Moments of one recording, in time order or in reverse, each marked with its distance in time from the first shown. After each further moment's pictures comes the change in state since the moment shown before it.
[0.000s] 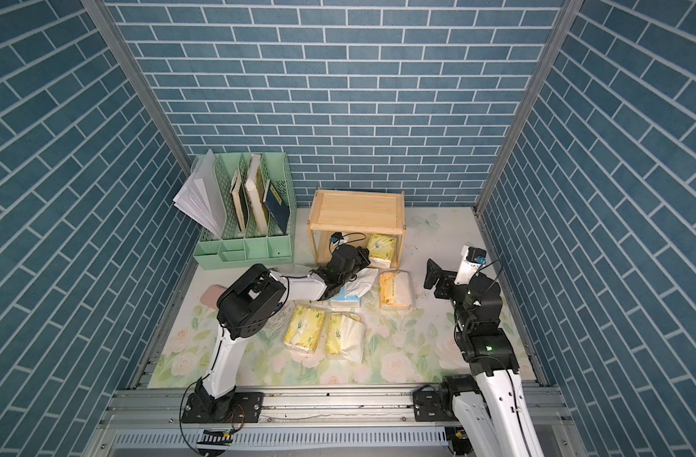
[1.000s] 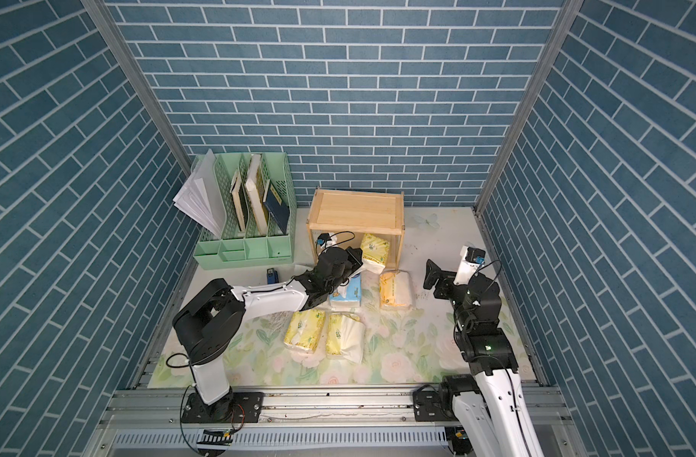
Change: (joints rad) left arm -0.074 -0.335 -0.193 -0.130 -0.083 -0.099; right arm 0.000 0.002 -0.008 0.007 -0.010 0.000
